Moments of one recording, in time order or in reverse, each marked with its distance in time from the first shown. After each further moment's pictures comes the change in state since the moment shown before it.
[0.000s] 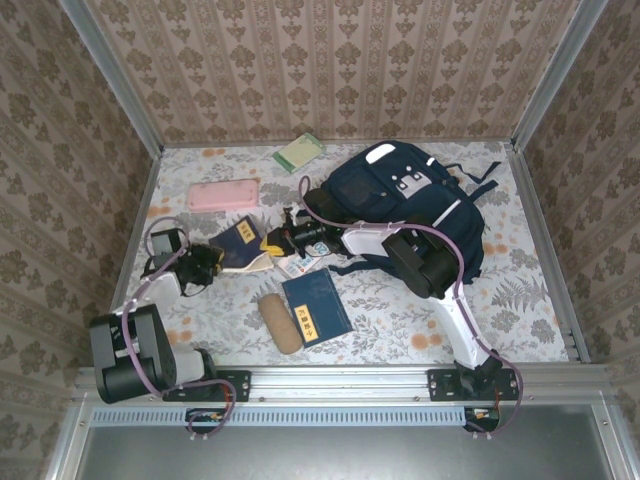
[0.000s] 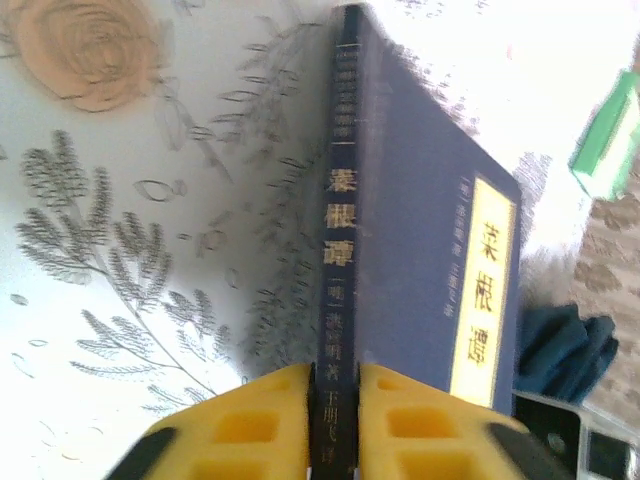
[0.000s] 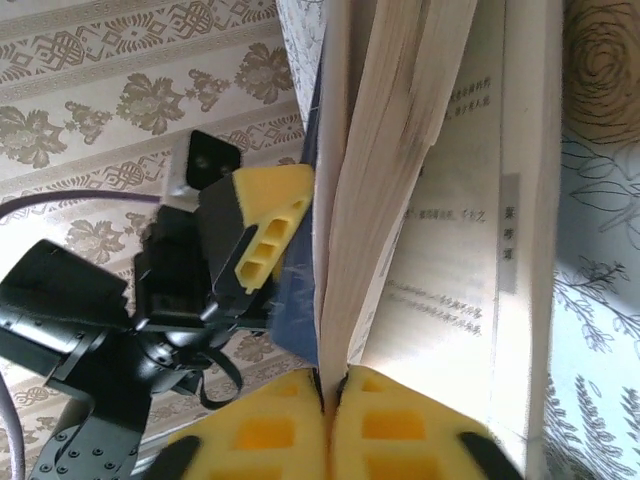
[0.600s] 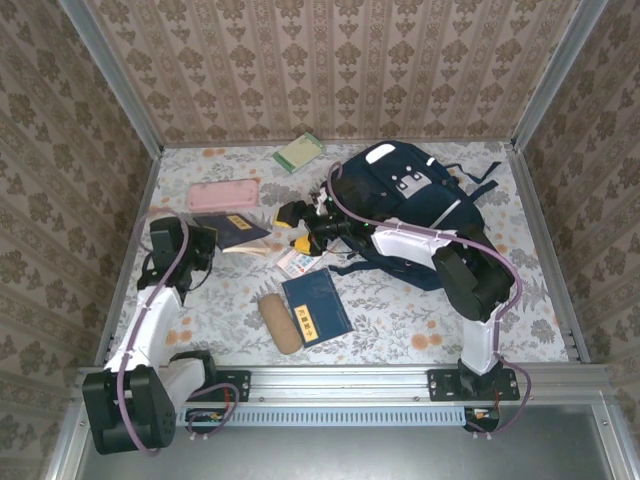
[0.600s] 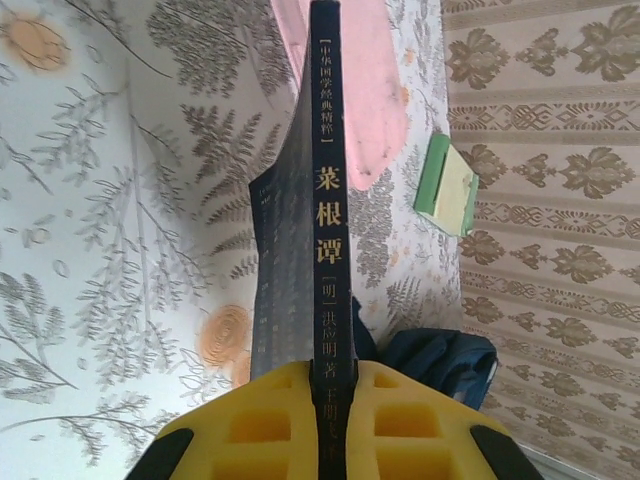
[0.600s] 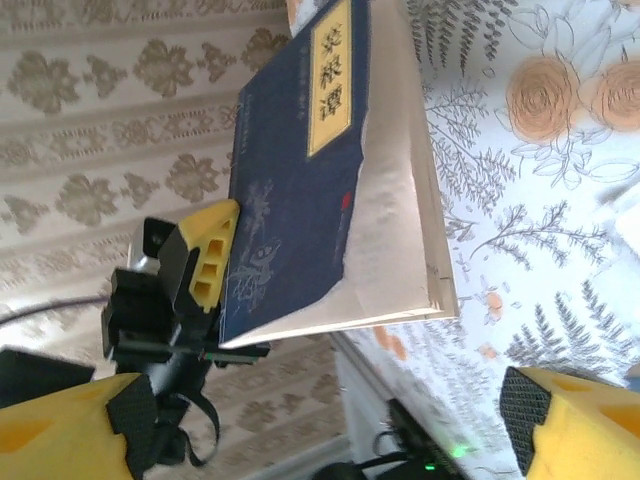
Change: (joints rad) left arm -0.163 -0.249 0.084 -0.064 -0.248 -0.185; right arm -0.018 -0.378 -0.242 -0.146 0.269 -0.008
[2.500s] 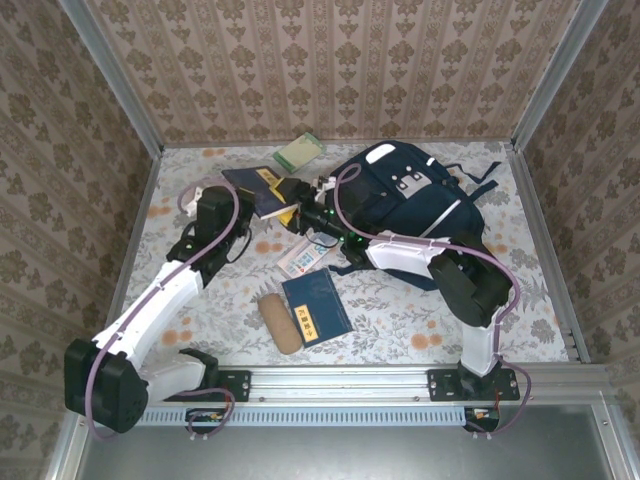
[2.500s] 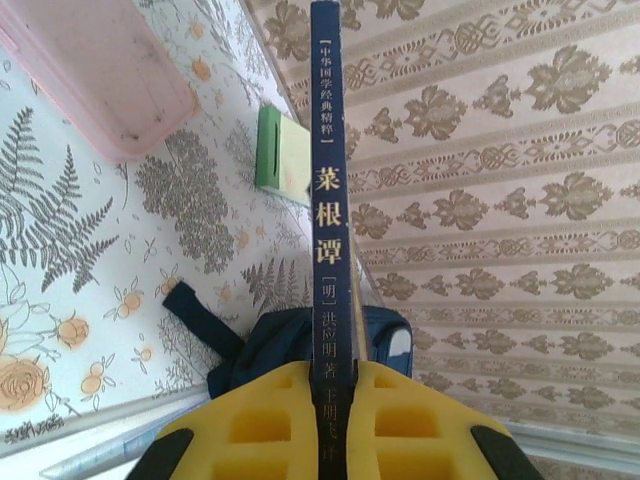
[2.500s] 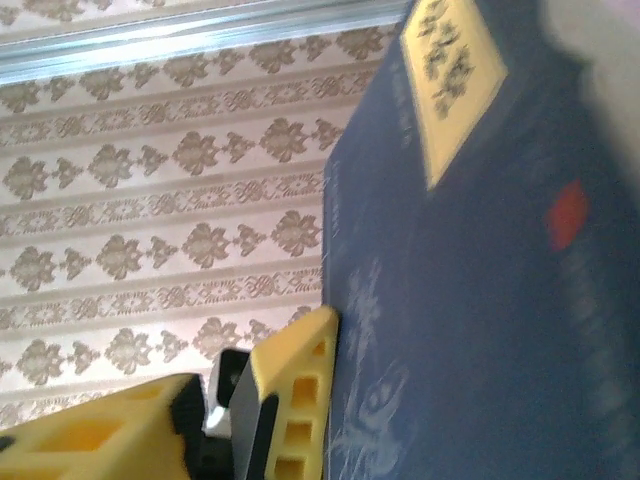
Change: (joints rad) left arm -0.450 0.125 0.247 0.064 -0.422 -0.052; right arm 0.066 -0.014 -0.053 0.486 0.415 0.292
